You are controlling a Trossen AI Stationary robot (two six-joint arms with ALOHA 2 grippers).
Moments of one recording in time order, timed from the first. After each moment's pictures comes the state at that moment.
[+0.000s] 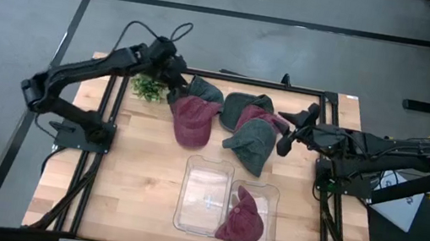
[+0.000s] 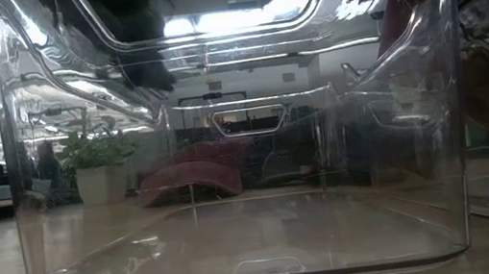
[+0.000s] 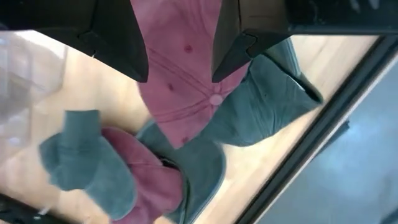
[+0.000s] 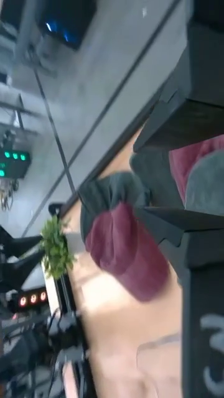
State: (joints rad) left arm 0.67 1.32 1.07 -0.57 0.31 0.07; right arm 0.09 0.81 0.76 -0.35 0.67 0.21
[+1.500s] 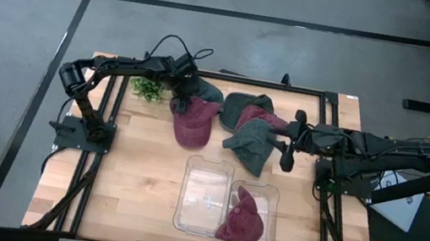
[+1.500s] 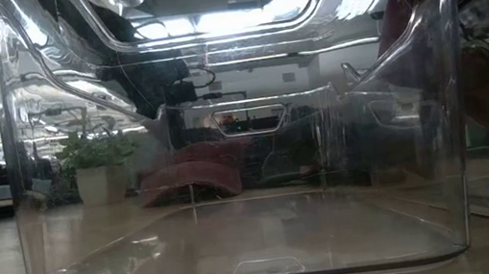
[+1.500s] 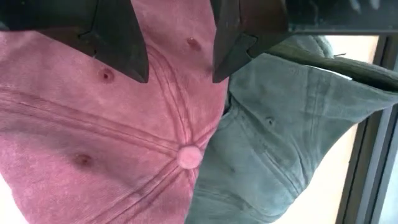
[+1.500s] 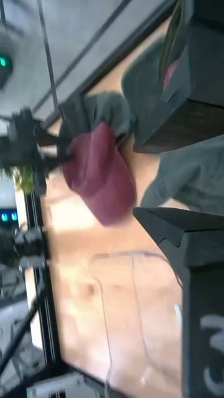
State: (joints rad) left arm 0.66 1.67 1.07 -0.51 0.22 0.47; right arm 0.08 0.81 0.76 -0.38 0.30 0.15
